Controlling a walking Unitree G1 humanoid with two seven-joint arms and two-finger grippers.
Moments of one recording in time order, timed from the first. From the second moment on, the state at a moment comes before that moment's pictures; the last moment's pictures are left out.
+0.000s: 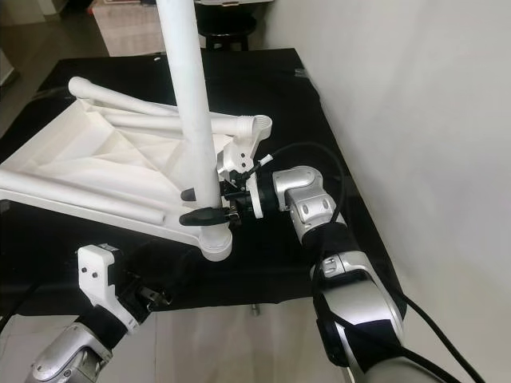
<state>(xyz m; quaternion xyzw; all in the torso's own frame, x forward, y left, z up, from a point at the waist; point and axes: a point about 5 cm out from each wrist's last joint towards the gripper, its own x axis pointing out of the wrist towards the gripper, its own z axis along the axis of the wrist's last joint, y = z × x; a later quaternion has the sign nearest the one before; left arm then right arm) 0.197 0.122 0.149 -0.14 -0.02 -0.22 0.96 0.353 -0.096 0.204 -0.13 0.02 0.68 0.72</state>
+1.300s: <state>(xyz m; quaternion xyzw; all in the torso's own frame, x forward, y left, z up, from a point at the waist) 0.207 0.123 0.148 -0.14 -0.03 -0.22 0.96 0.338 -0.094 0.179 -0.11 0.04 0.56 0.82</state>
